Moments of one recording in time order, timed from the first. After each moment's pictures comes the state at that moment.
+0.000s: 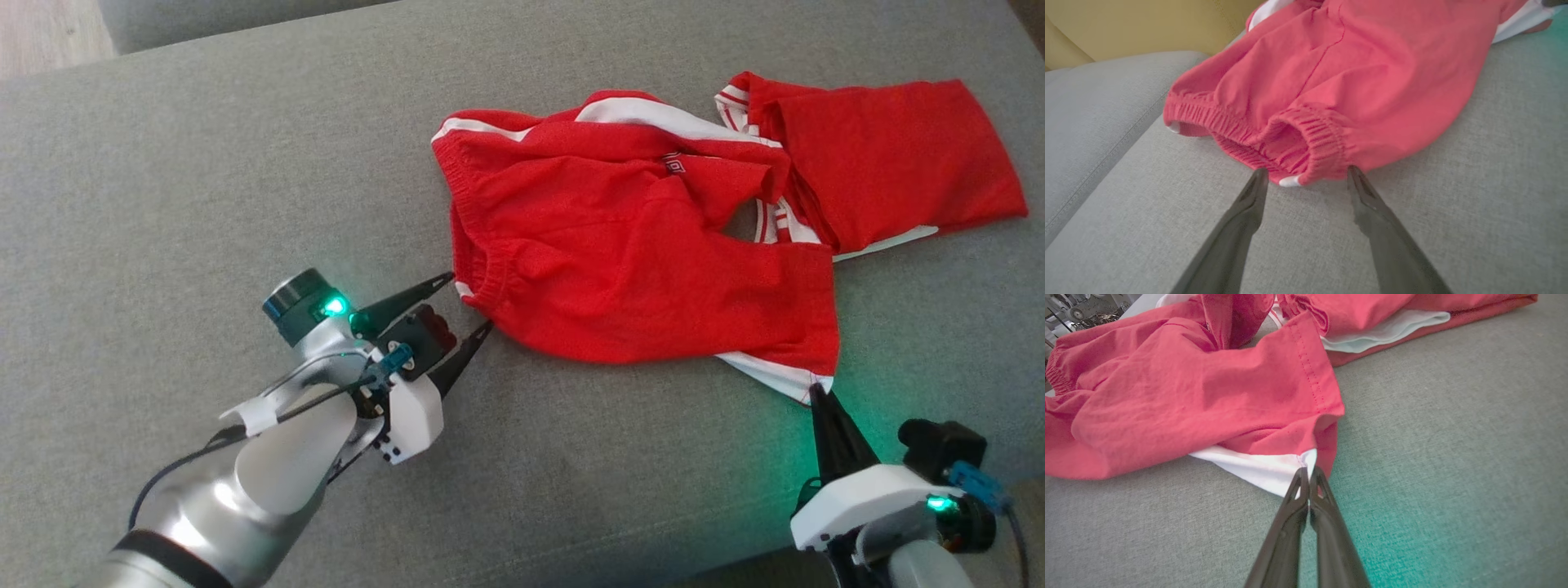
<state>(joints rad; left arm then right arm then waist) -0.65 0.25 -0.93 0.70 -0.10 -0.13 -0.25 -0.03 -0.04 0.00 0.40 0.26 0.13 -0.08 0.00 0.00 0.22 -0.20</state>
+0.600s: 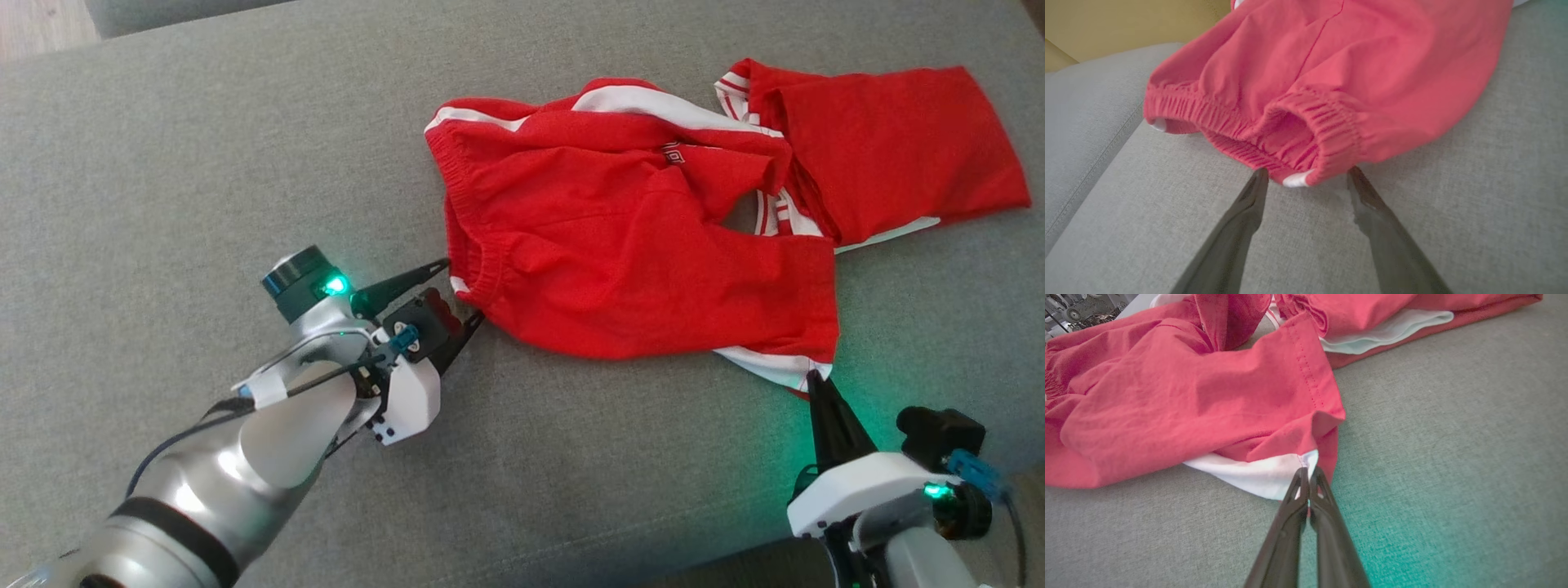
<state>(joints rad) -0.73 0.24 -1.02 0.78 -0.11 -0.13 -0.25 -0.06 -0.04 0.01 0.41 0.27 0.13 -0.09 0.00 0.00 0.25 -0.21</state>
